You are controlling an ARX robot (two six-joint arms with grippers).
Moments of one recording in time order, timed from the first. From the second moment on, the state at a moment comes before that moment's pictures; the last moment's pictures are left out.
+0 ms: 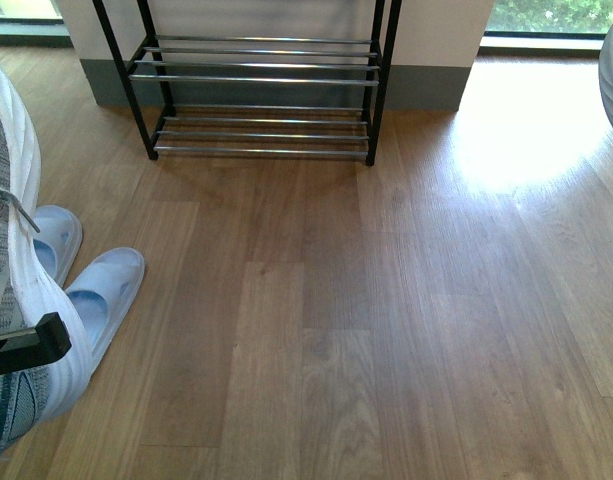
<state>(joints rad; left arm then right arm) -0.59 1.43 0.14 0.72 -0.70 -0.45 -0.51 1.19 0.41 0.30 -0.30 0.12</state>
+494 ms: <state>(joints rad) -0.59 1.43 0.14 0.72 -0.70 -0.45 -0.51 1.19 0.41 0.30 -0.30 0.12</state>
